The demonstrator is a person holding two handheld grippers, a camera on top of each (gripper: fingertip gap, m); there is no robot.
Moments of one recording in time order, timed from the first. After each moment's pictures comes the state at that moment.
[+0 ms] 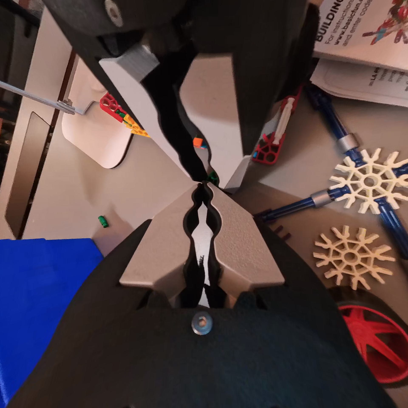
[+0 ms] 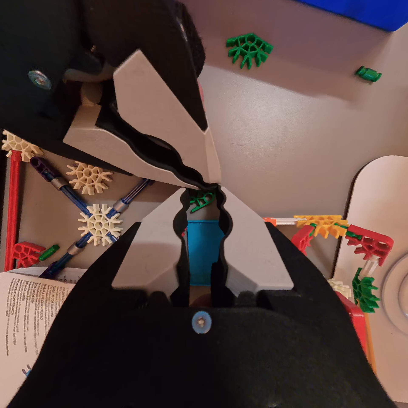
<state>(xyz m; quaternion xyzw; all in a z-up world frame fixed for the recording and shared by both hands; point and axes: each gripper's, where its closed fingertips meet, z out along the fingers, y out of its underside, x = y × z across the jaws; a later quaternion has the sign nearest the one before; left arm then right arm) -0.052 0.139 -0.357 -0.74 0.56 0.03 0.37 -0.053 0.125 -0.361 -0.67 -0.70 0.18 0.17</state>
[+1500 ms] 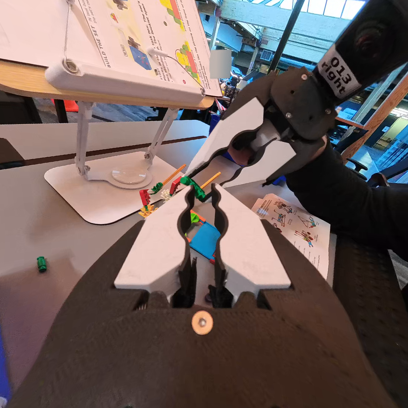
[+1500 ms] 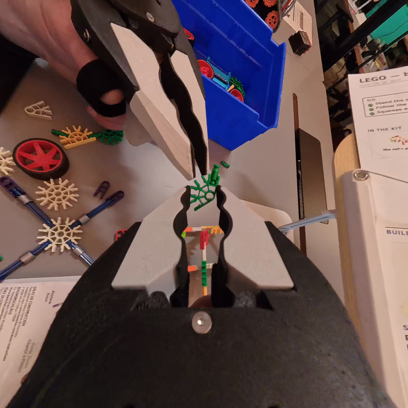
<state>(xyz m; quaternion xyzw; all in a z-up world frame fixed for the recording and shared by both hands) -0.048 0.145 -0.229 -0.68 0.29 -0.42 0.53 -0.055 0.154 -0.243 -0.56 -0.70 0.13 0.43</state>
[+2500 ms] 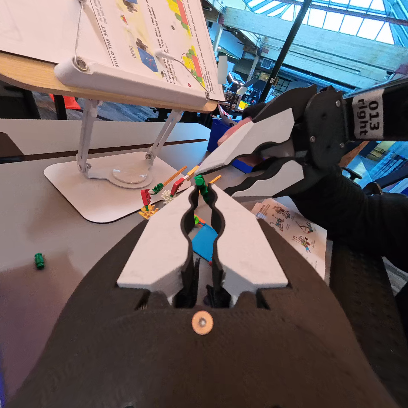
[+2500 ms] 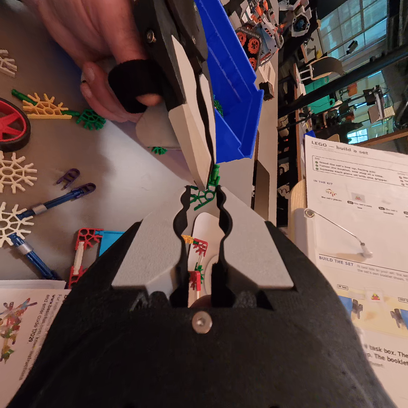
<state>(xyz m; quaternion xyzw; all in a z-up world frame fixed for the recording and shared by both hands) -0.051 0.148 -0.228 -0.68 0.27 -0.43 0.53 -0.064 0.147 -0.232 -0.44 -0.74 0.02 0.51</state>
